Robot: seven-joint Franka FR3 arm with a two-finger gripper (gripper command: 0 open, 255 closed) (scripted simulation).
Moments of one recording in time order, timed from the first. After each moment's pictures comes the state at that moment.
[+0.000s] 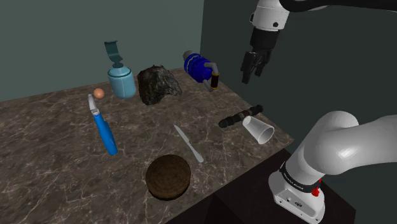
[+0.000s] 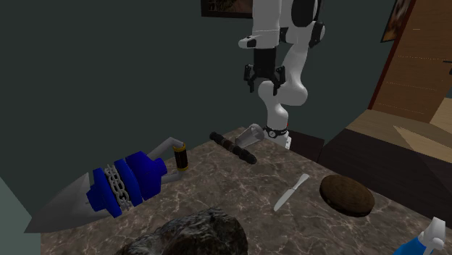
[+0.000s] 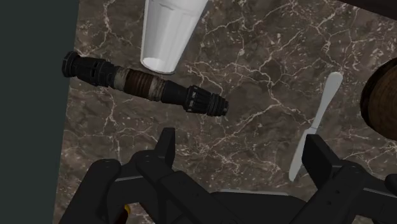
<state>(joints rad) -0.01 -0.79 0.03 -2.40 0.06 1.57 -0.01</state>
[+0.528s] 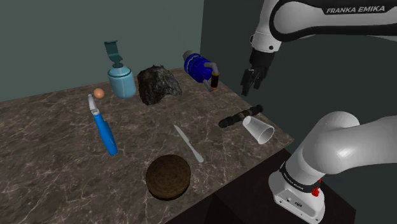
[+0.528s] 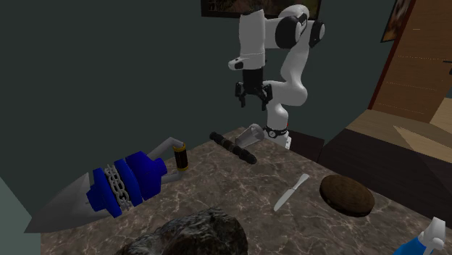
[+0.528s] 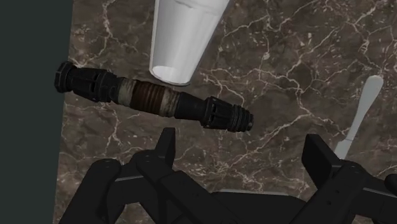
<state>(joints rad) -0.05 -0.80 -0.05 -2.58 0.04 1.73 -0.07</state>
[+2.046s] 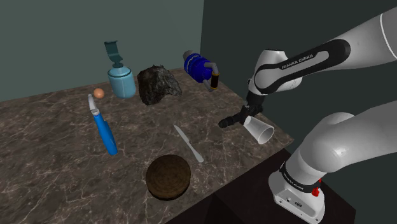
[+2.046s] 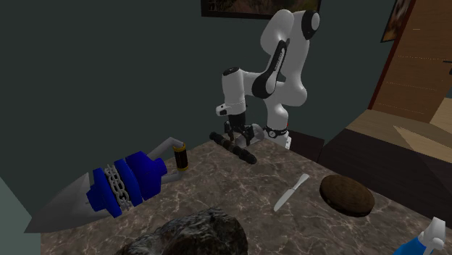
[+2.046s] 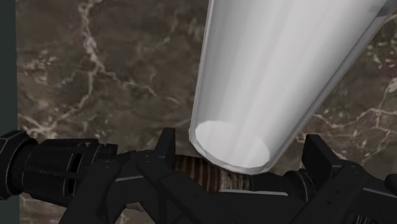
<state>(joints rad) -0.12 -0.53 -0.24 -2.92 0.00 2.32 -0.25</state>
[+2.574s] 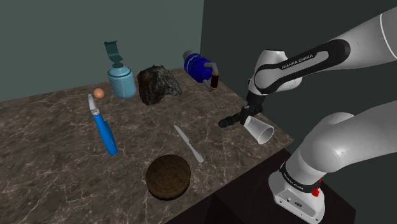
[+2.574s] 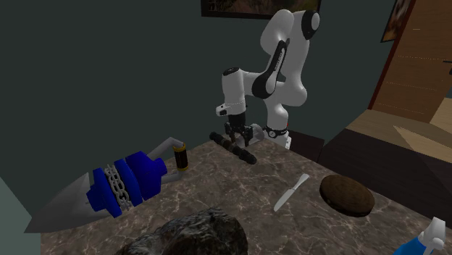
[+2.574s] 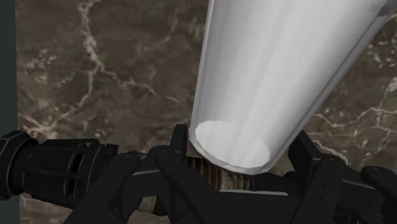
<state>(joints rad) -0.12 -0.53 -0.24 -2.92 0.00 2.32 -0.25</state>
